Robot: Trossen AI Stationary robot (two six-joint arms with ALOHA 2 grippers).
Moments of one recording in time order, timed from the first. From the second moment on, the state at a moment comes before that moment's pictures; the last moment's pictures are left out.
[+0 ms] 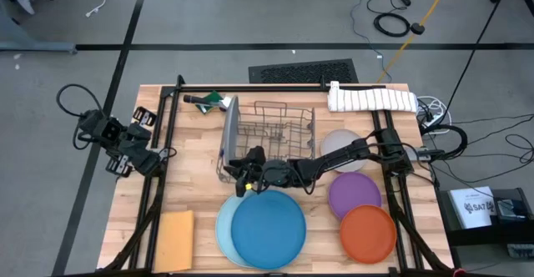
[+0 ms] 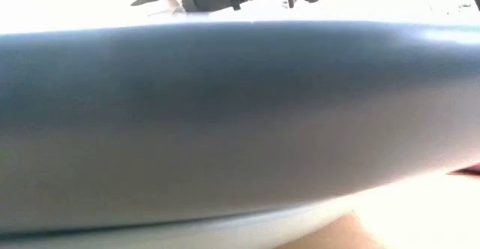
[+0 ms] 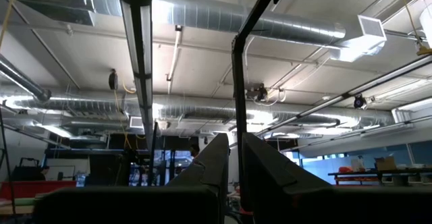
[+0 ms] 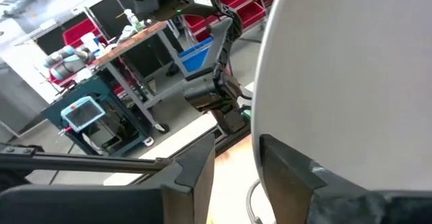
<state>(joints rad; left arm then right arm) -0.60 0.11 0.43 0.40 -0.21 0.25 0.20 2.07 1.43 0.55 0.45 0.59</state>
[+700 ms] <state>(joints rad) -0.60 0.11 0.43 0.40 -0.21 0.25 0.20 2.07 1.43 0.56 0.35 0.56</state>
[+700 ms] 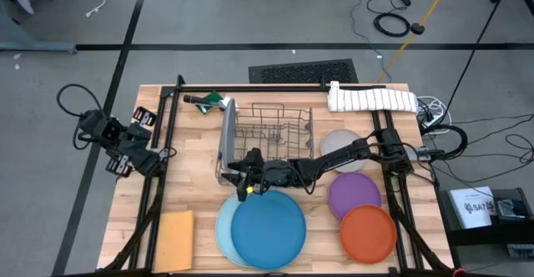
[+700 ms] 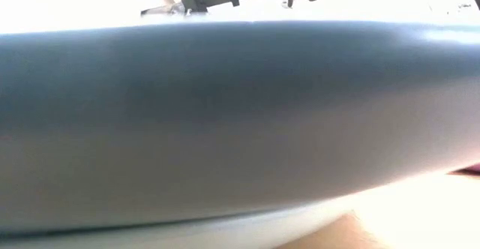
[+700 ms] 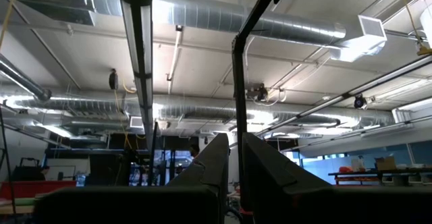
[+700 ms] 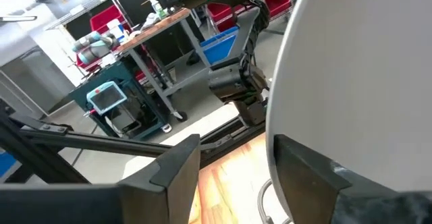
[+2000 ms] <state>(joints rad) -0.60 0.11 0.43 0.40 -0.21 0.25 0.22 1.97 1.43 0.26 0.39 0.53</state>
